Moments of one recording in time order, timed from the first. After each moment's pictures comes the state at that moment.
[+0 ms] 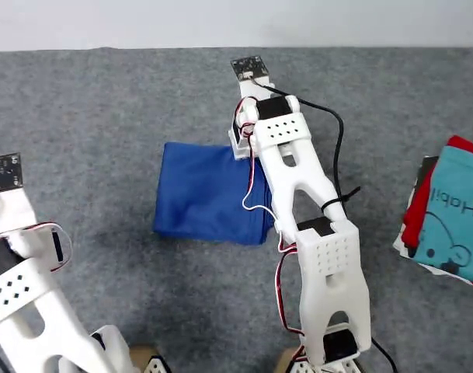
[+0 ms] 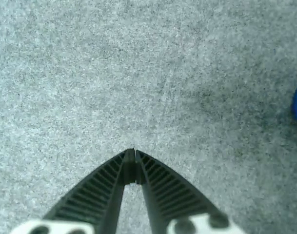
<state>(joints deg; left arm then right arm) -39.4 -44.1 42.8 82.8 -10.1 -19.2 43.1 -41.7 75.5 -1.2</state>
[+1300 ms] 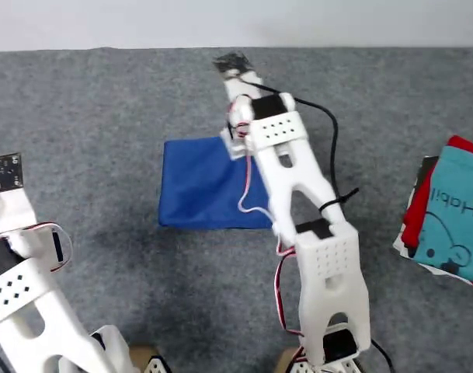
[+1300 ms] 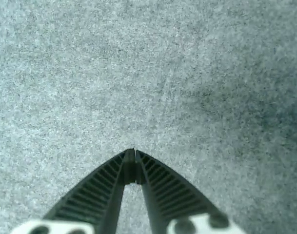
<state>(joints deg) -39.4 -44.1 42.8 82.8 -10.4 -18.5 44.7 -41.8 74.7 5.7</state>
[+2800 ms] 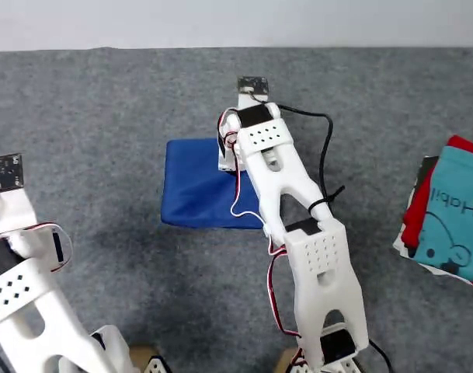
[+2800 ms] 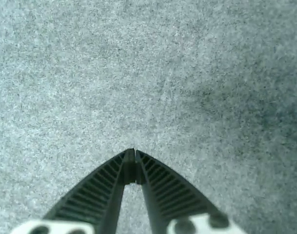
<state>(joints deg) -39.4 -44.1 42.9 82.8 -10.6 -23.6 47.4 -42.3 83.0 -23.7</state>
